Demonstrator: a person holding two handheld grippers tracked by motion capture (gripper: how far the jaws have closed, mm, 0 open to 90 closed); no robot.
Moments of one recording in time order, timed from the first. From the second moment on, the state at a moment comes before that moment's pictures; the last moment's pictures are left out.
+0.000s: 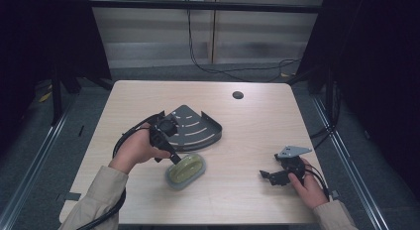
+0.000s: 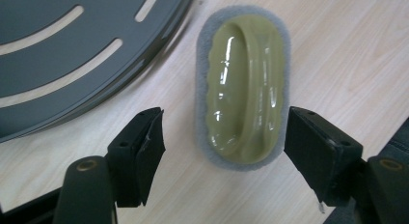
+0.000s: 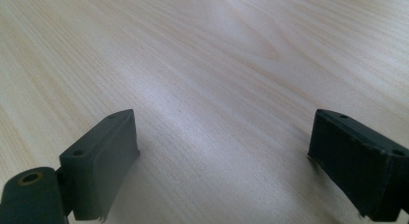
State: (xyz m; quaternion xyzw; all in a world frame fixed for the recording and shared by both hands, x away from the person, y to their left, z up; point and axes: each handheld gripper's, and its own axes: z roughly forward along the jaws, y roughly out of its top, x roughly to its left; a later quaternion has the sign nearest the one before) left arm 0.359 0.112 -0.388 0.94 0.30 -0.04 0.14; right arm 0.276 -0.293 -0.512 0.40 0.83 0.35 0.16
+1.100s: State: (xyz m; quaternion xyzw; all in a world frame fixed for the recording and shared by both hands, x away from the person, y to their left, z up) left arm 0.356 0.089 -0.410 0.95 0.29 -0.06 0.12; right arm 0.276 -0.293 -0.512 0.40 0.83 0.35 0.16
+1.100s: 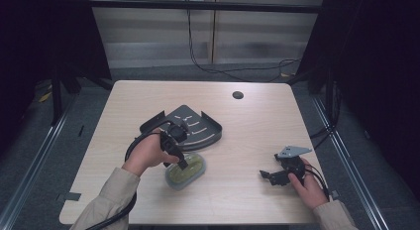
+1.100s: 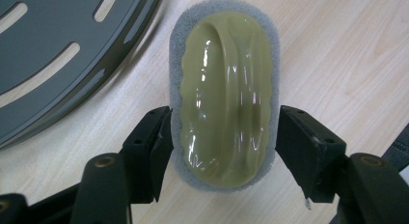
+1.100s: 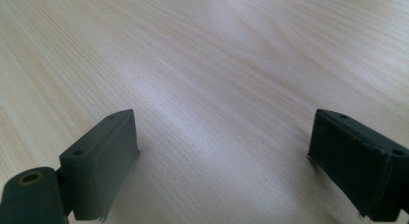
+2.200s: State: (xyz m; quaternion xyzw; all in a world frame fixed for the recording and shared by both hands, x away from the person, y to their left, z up) left arm 0.357 0.077 -0.430 0.95 0.29 -0.05 0.11; right arm 0.276 -0.293 -0.512 0.41 0.83 0.35 0.16
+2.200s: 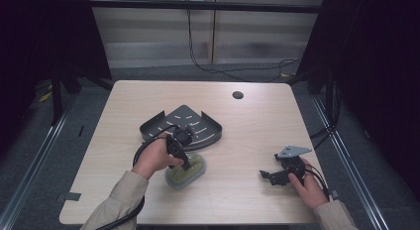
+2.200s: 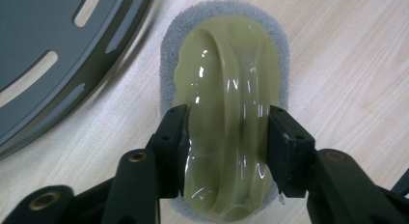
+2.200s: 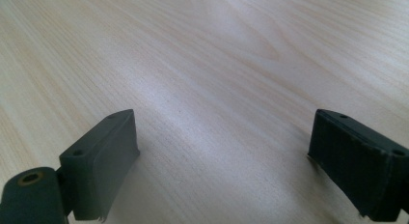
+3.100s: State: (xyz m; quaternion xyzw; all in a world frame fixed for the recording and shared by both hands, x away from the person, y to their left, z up) left arm 0.360 0.087 -0.416 0.95 0.29 -0.04 0.11; right arm 0.276 -0.293 -0.512 0.40 0.83 0.35 0.16
